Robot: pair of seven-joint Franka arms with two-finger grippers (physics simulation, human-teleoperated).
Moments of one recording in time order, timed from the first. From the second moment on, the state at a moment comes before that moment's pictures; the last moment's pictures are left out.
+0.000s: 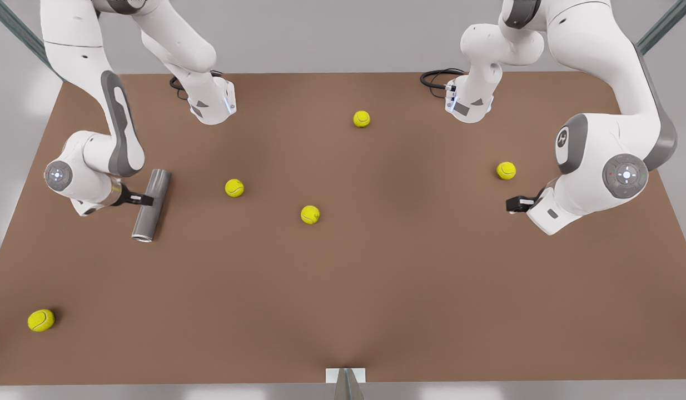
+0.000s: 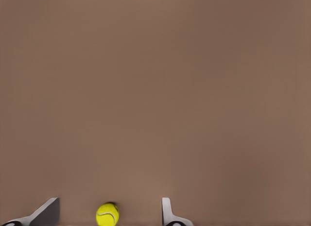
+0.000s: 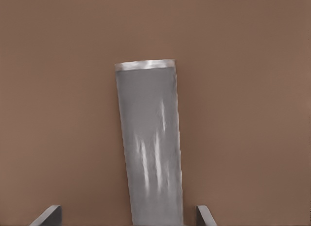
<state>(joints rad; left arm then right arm) -0.21 0.30 0.12 -1.40 0.00 1.50 0.00 -0.50 0.17 0.23 -2.28 -0.10 2.25 -0.06</state>
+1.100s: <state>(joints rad) -0.21 0.31 0.12 -1.41 0.00 1.50 0.00 -0.55 0.36 0.23 -2.33 -0.24 2.46 -0.07</state>
